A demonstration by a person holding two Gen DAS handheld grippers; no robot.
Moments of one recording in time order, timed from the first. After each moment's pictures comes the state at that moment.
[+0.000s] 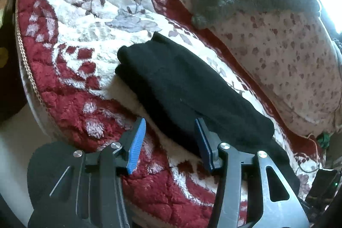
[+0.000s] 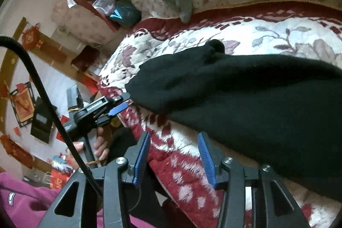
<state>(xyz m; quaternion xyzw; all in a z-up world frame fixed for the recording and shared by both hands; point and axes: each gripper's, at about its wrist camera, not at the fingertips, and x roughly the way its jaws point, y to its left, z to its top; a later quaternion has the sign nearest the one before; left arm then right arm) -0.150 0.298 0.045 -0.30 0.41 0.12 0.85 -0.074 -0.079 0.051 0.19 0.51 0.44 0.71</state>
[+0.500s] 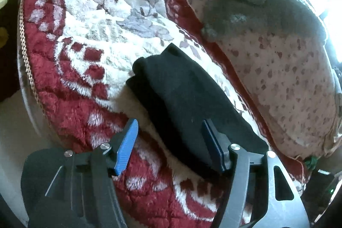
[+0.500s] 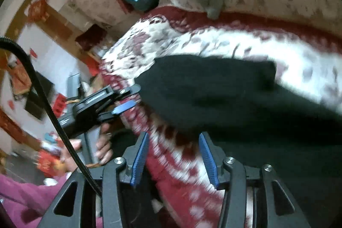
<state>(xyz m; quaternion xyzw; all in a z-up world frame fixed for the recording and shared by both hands) -0.143 0.333 0.038 -0.36 0.38 0.13 0.84 -0.057 0.004 0.073 0.09 0.49 0.47 0.73</state>
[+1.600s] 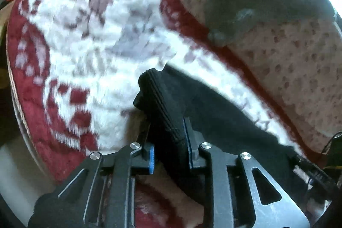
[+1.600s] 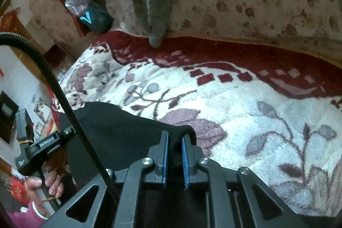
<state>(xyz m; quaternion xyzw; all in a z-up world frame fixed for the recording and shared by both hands) -0.089 0.338 0.022 -0.26 0.40 0.18 0.86 0.055 0.001 0.032 0.09 0.48 0.36 0.79</state>
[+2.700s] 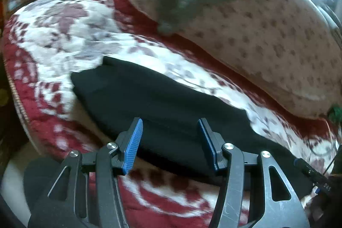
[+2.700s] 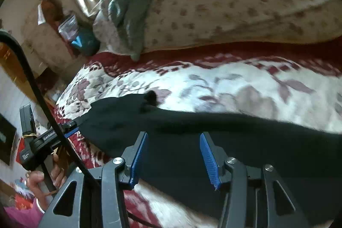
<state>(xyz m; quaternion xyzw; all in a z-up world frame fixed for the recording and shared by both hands) -0.113 0.207 0.081 -0.18 0.40 0.10 0.89 -0.048 -0.149 0.072 0.15 0.46 0.29 0.83</state>
